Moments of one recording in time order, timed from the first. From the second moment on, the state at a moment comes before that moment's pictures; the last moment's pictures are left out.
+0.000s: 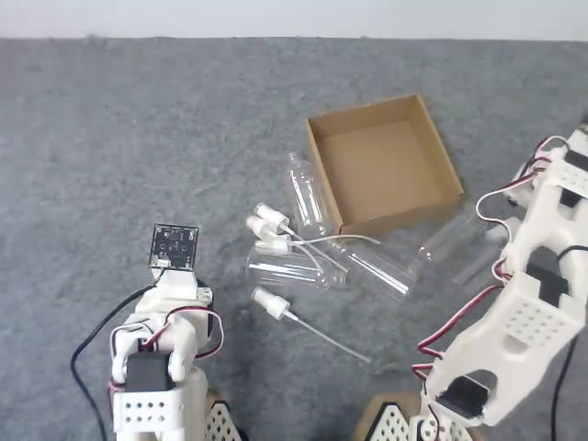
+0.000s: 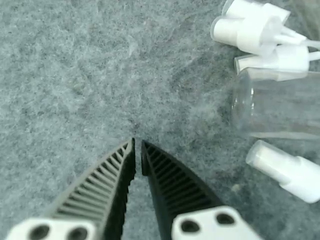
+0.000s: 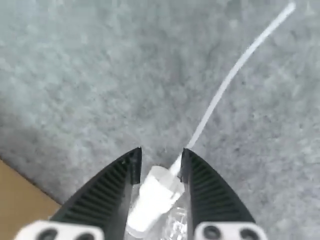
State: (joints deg) left arm -7.8 -103.4 97.0 72.0 -0.9; right arm 26.0 28.9 -10.7 61.9 -8.1
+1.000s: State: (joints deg) left arm -7.8 -103.4 97.0 72.0 -0.9; right arm 20.7 26.9 -7.5 72.2 -6.4
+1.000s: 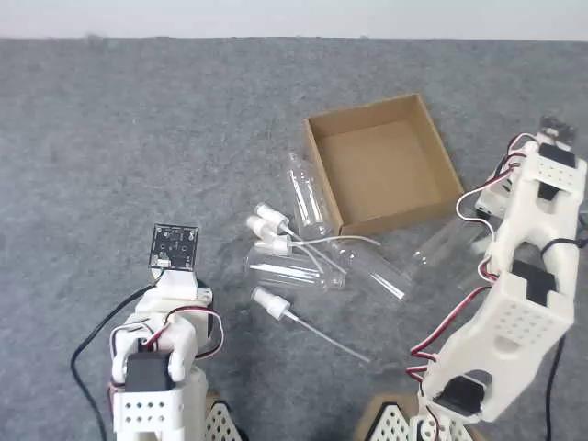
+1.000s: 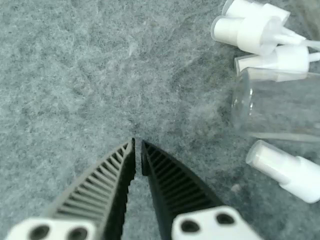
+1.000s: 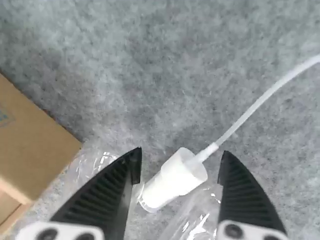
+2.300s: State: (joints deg) left arm -7.8 -103.4 97.0 72.0 -0.9; right arm 26.3 23.8 -0.8 62.2 -4.9
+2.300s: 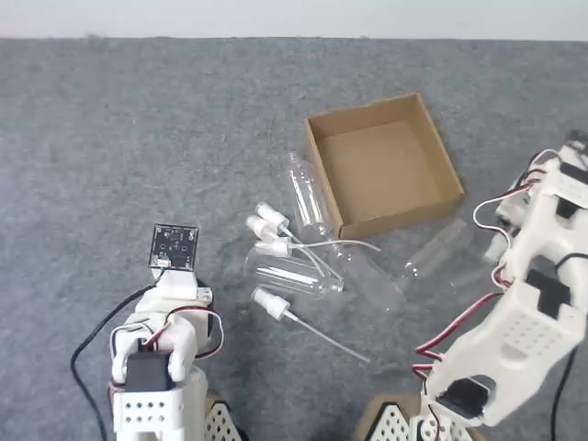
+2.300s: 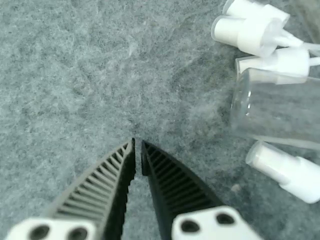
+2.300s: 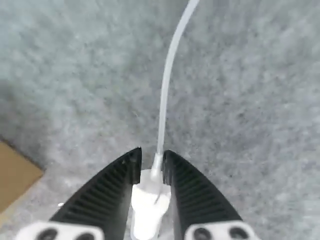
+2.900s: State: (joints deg) left arm -7.8 -103.4 97.0 72.0 -0.9; right arm 23.6 11.7 3.7 71.5 -4.6
